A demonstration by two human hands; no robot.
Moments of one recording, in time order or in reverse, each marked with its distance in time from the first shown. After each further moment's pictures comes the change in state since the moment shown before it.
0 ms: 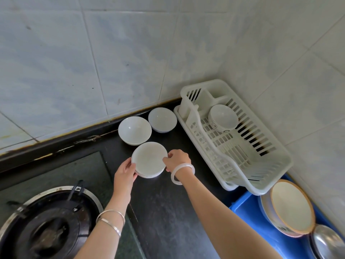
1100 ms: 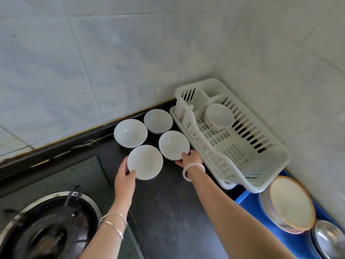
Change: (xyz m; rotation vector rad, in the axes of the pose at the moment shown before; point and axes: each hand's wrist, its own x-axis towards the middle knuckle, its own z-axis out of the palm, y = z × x) left_hand 0.000 -0.012 0.003 0.281 0.000 0.198; right_hand 0.044 0.051 -0.013 0.791 0.155 0.199
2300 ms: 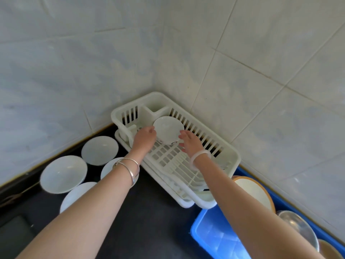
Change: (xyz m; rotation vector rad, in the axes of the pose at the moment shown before) left_hand 0.038 0.152 0.242 0.532 -0.470 0.341; right_hand 0.052 -0.096 -0.154 -0.146 0.046 -0.333
